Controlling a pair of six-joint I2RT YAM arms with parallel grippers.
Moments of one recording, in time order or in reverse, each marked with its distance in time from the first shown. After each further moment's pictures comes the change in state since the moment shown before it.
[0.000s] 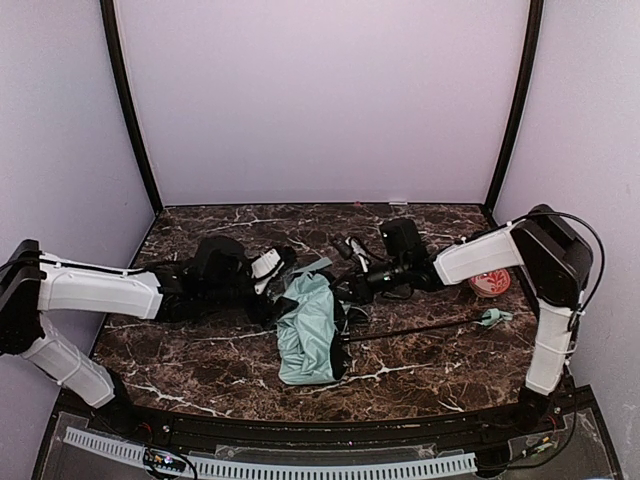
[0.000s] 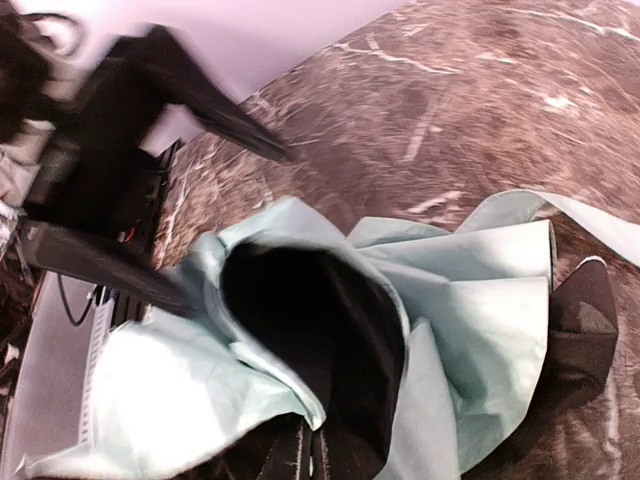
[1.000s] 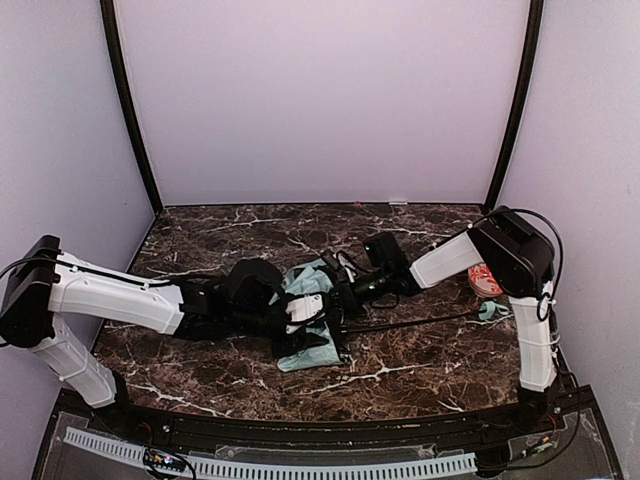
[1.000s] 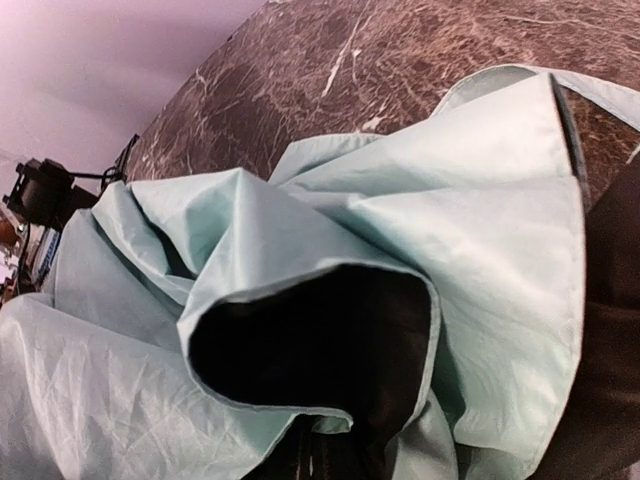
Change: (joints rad) left arm -0.220 0.056 0.092 -0.074 0.130 0.174; right arm -0.029 0.285 0.143 0.040 -0.006 0.101
